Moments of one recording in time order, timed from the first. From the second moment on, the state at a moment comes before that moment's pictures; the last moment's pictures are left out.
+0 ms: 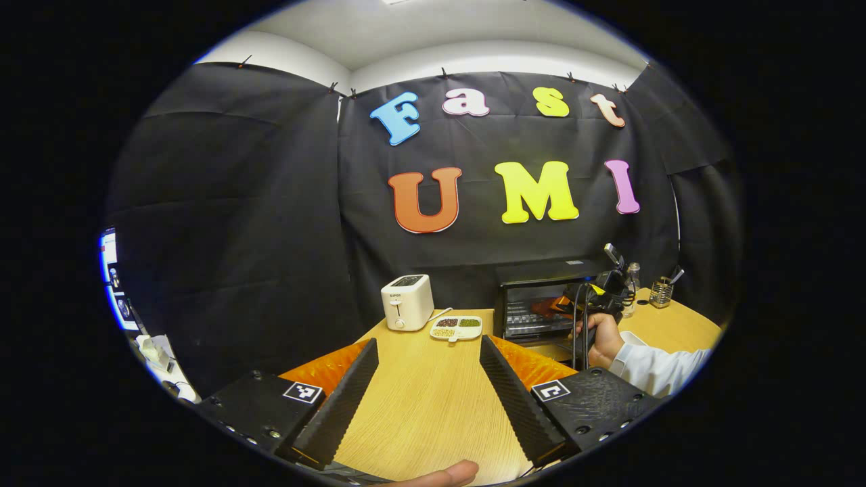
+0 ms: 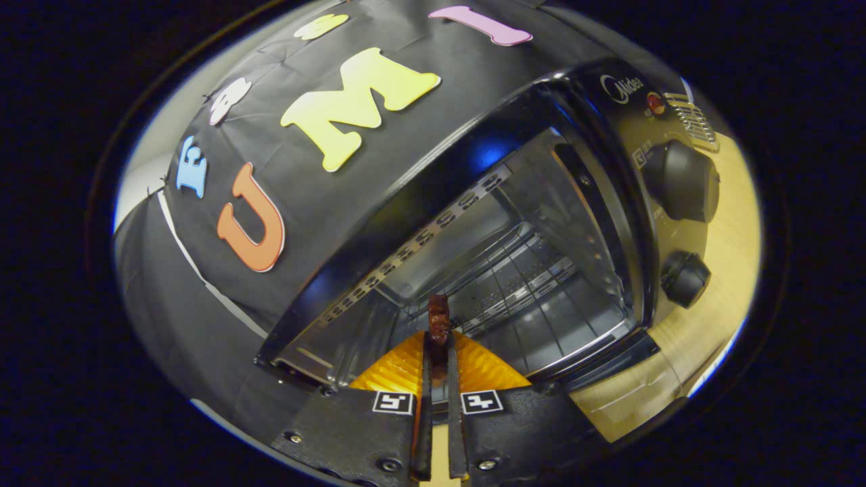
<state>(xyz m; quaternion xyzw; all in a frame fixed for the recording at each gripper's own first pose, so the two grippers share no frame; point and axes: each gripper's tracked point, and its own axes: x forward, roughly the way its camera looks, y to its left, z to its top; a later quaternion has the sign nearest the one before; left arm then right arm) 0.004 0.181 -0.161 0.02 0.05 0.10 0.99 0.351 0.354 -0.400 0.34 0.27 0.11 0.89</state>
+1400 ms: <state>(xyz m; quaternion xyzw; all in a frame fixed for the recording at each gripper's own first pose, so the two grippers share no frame) 0.038 0.102 -0.200 0.01 0.10 0.01 0.99 0.207 0.266 -0.310 0.07 0.17 0.15 0.97</state>
